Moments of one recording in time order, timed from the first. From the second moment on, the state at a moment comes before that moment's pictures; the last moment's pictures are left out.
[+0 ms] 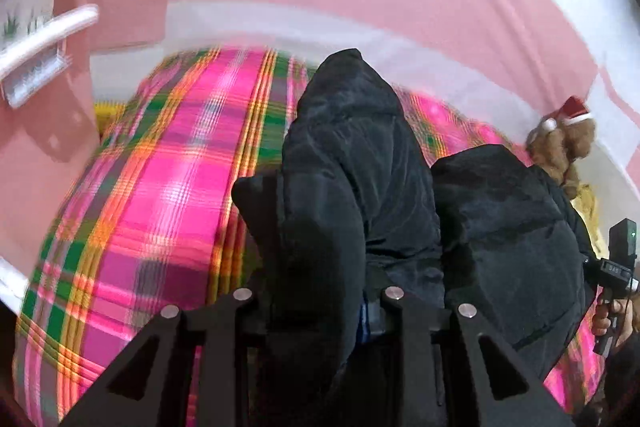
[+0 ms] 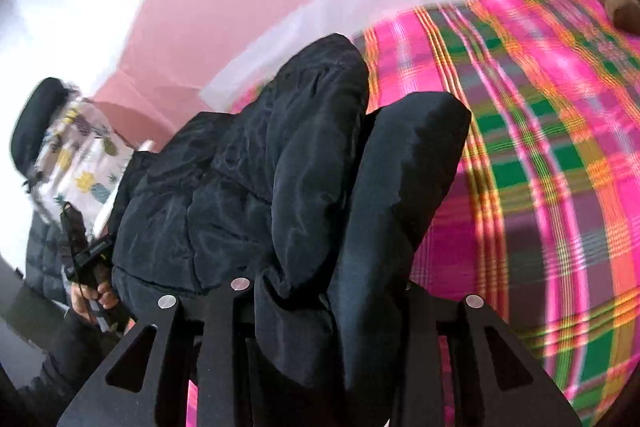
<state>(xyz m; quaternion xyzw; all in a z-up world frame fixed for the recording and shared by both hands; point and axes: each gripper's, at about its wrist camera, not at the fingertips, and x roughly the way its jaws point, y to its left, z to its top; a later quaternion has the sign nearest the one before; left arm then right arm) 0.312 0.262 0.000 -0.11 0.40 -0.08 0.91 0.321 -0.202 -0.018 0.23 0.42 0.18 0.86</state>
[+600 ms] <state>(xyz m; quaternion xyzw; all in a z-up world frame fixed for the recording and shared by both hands) 0.294 0.276 0.034 -0.10 0.33 -0.02 0.94 0.300 -0.202 0.037 0.12 0.40 0.06 0.91</state>
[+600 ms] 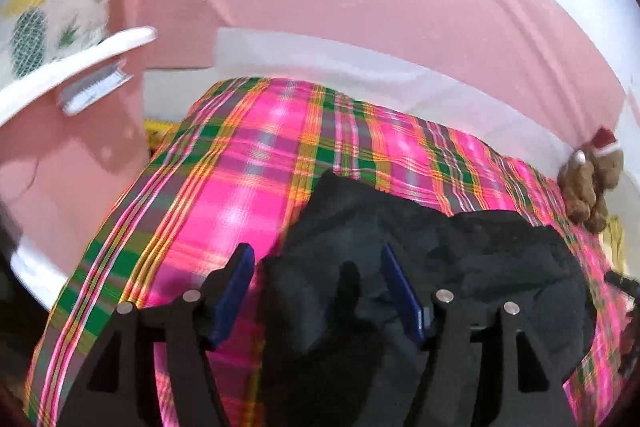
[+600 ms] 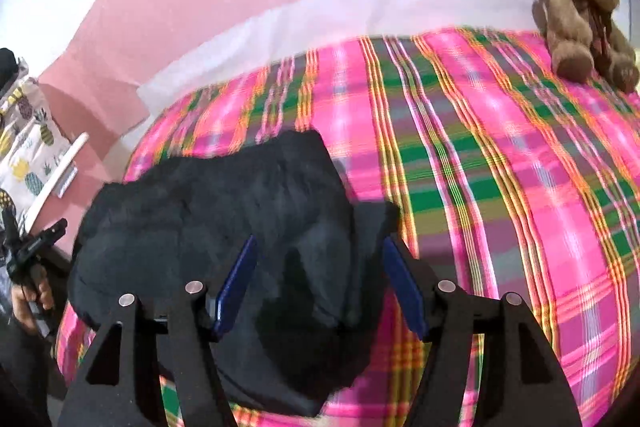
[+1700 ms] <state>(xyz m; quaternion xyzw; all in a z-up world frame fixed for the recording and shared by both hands) 0.257 0.141 -0.009 -0.03 0.39 -0.07 0.92 0.267 -0.091 -0.001 -0.02 0.44 0.05 0.90</state>
